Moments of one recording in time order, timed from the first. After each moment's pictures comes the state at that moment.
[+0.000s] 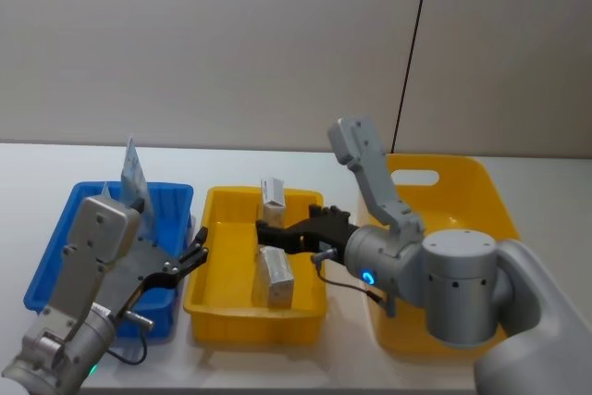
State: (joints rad) left arm -0.24 0.38 0.45 -1.63 -0.20 0.01 -0.01; right arm 0.49 0.11 -0.38 -1.42 0.28 0.65 0.18
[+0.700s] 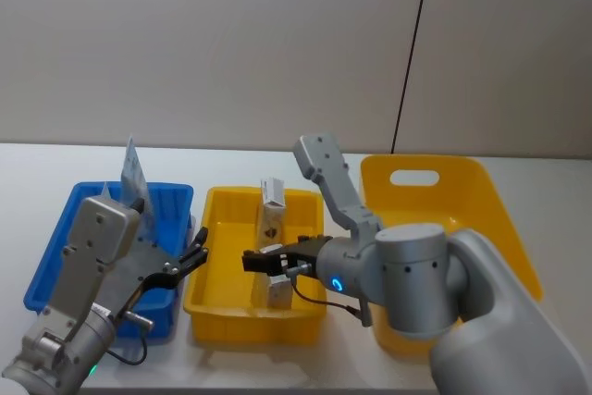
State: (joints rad) left arm -0.24 0.38 0.45 -1.63 -0.20 0.01 -0.01; right arm 0.54 0.02 -0.40 -1.34 0.24 0.84 0.08
